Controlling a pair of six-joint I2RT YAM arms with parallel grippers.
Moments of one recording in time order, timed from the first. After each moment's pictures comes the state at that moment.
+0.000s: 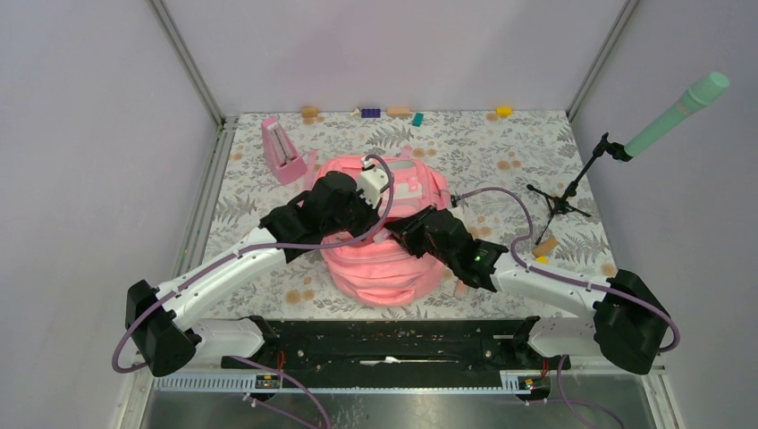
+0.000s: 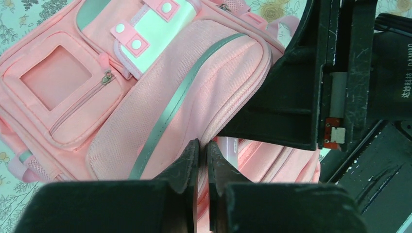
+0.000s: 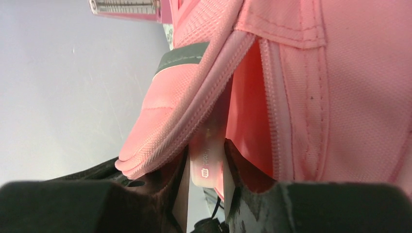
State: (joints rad) left arm -0.82 1.22 1.09 -0.45 0.02 -0.02; right arm 0.89 1.25 0.70 0.07 0.23 1.56
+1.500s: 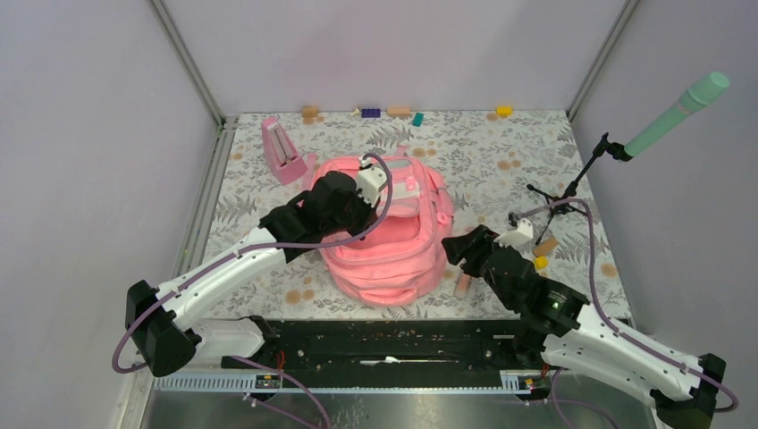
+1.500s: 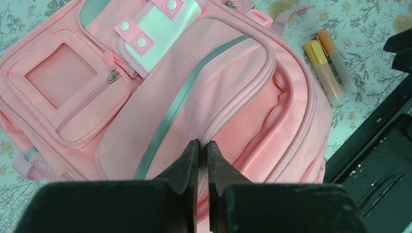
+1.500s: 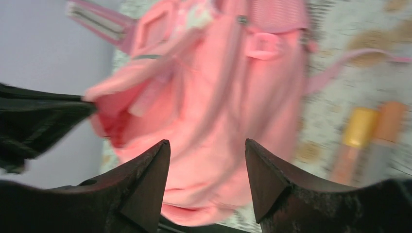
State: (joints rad) left arm -0.81 1.22 1.09 -0.46 -0.02 -0.04; right arm 0.97 0.61 0.53 -0.29 0.56 1.02
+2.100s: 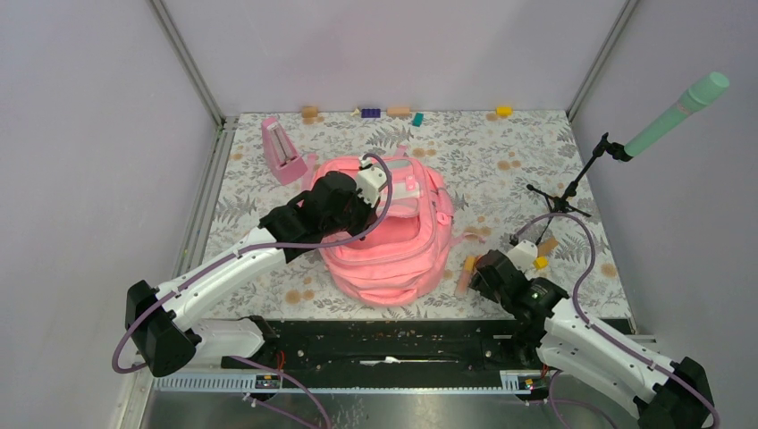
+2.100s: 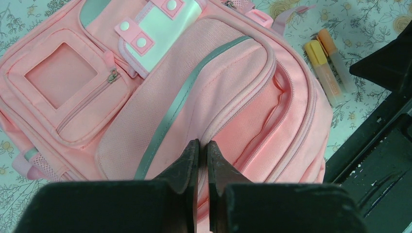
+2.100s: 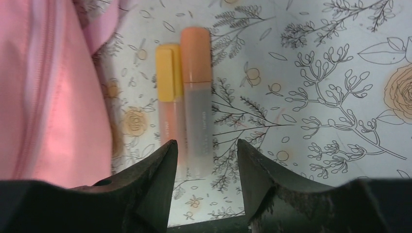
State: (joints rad) left arm -0.81 1.22 1.09 -0.46 -0.02 -0.04; right arm 0.73 0.67 0.37 -0.69 0.47 1.08
